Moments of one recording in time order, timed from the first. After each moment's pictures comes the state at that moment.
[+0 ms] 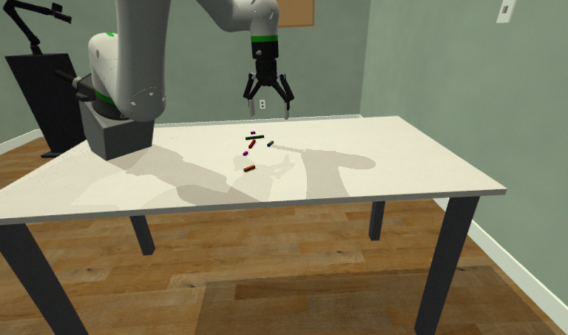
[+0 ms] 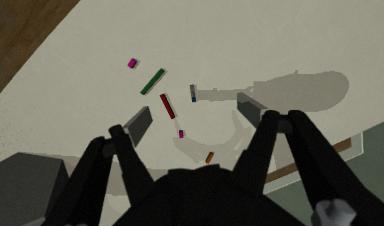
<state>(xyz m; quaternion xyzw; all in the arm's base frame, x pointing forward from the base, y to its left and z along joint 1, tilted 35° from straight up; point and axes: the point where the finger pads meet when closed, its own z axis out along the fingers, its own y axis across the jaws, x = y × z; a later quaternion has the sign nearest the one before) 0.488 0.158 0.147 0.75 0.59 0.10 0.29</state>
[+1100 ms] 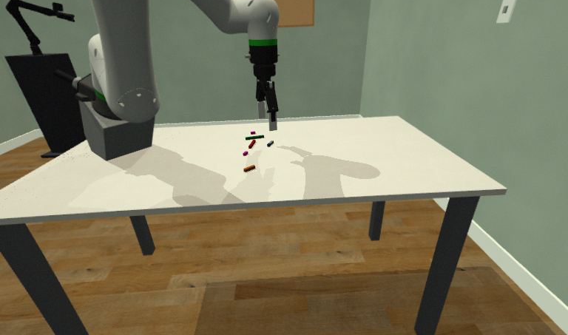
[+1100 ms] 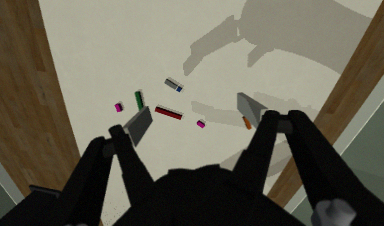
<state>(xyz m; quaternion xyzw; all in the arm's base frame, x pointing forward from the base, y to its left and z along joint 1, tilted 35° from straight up) 0.489 0.102 0.158 0.93 0.23 0.21 0.21</state>
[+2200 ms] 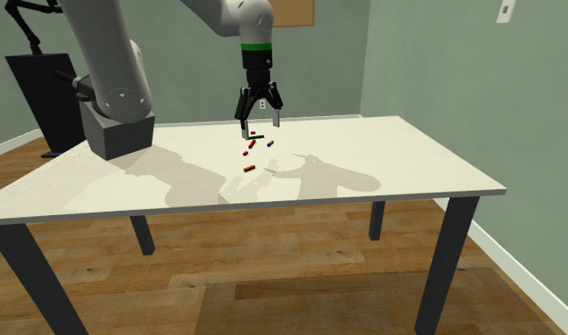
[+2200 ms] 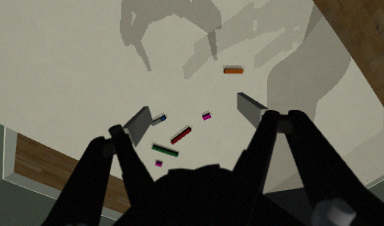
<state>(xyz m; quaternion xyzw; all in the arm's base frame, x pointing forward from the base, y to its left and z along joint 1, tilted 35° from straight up) 0.483 0.035 0.169 0.91 -0.28 0.28 0.07</state>
